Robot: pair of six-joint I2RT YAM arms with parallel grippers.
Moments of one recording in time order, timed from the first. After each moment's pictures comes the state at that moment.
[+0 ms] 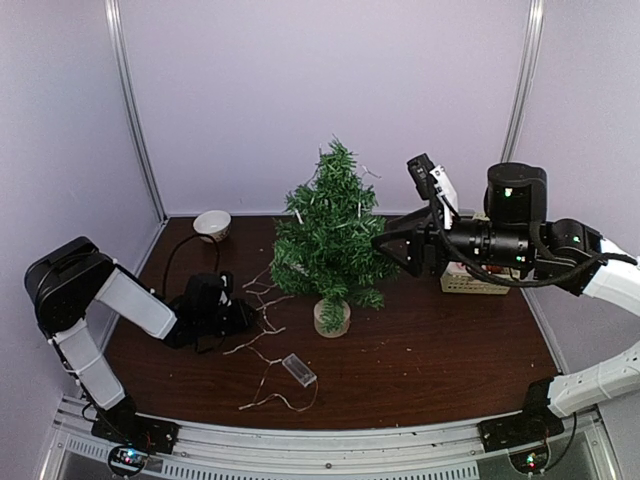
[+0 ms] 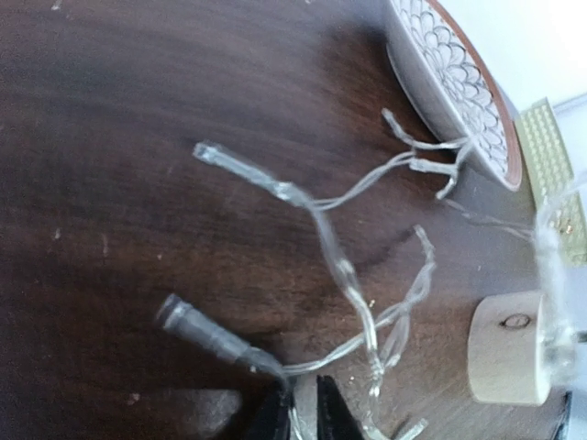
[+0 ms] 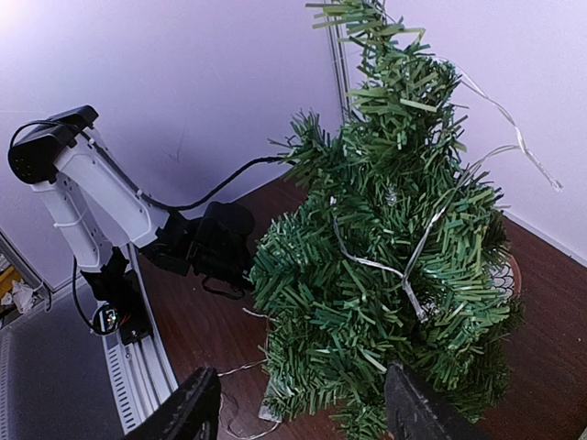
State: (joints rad) left arm -0.61 1.71 0.51 0.58 0.05 -0.83; right arm 0.97 1.08 1.17 -0.34 -0.07 0.18
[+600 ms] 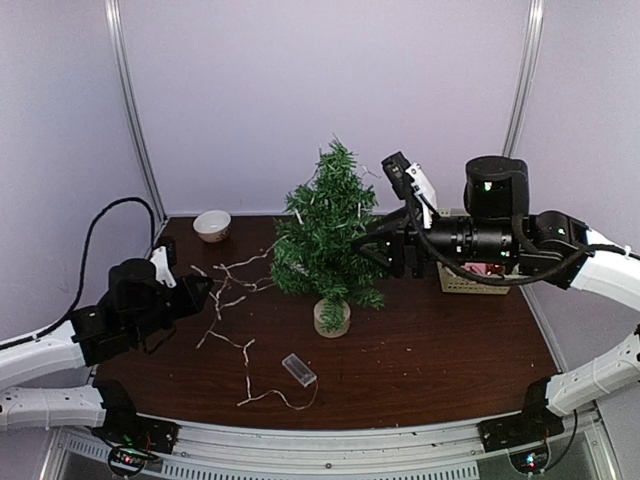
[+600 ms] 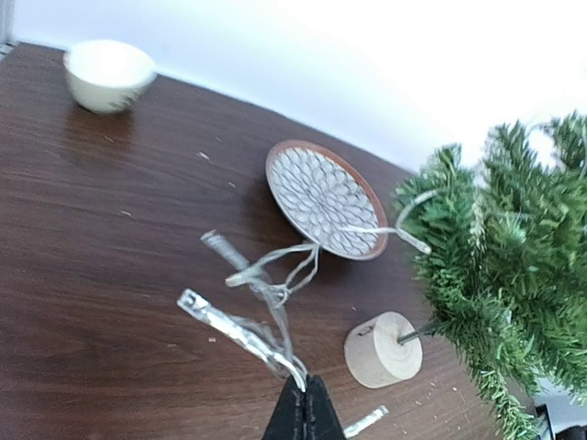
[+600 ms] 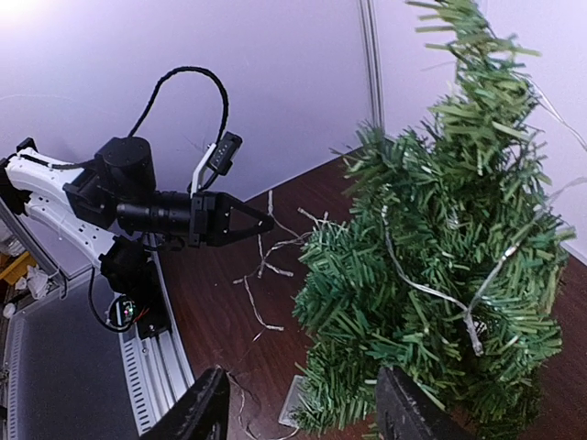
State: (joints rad) left arm -0.75 0.86 0.46 0.05 -0.25 -0.73; right arm 1.01 1.16 1.23 -0.34 -0.10 0.17
